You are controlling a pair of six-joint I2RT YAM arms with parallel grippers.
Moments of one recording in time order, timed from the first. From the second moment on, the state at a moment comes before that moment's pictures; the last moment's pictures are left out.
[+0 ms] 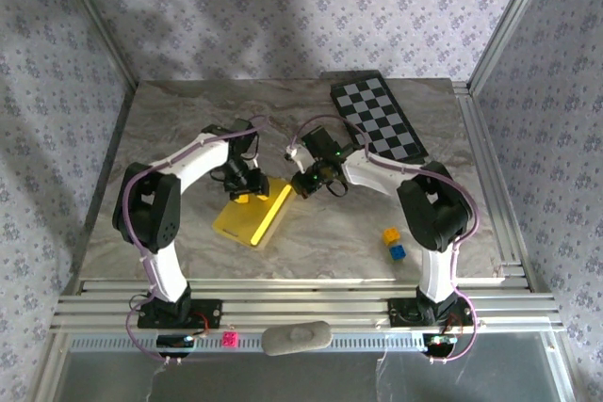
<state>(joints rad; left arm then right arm) -0.41 1.82 1.32 -1.02 0.27 -0.42 0.68 1.89 1.29 -0.42 -0.33 -0.02</state>
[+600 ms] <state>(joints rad) -0.32 1.82 1.33 -1.02 0.25 -0.37 0.70 1.82 1.27 -0.44 -0.33 -0.04</state>
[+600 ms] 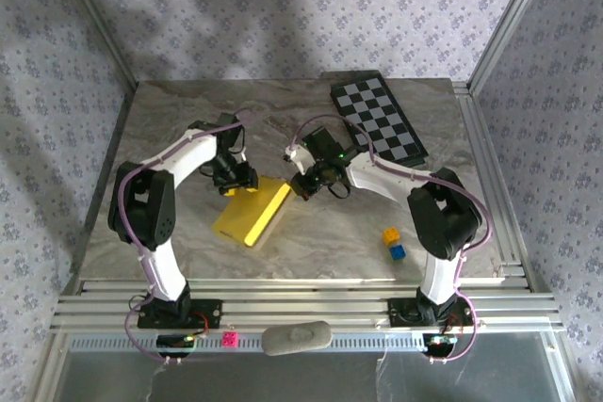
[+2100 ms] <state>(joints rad) -0.80 1.54 1.21 -1.07 0.04 -0.30 0.66 1.85 1.34 -0.51 -0.23 0.08</state>
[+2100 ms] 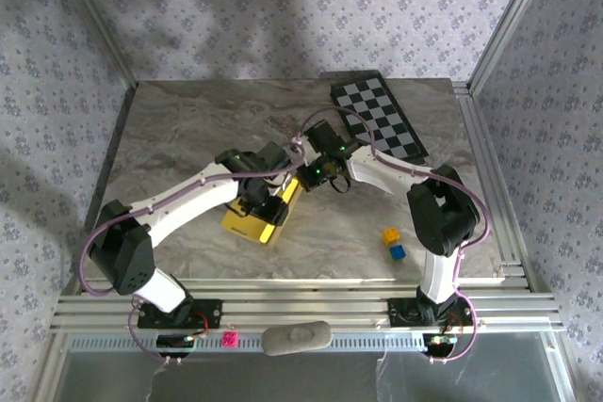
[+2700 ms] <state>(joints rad) -0.82 1.55 1.15 -1.05 -0.13 -0.28 0.65 1.81 1.25 -0.46 -0.32 0.09</state>
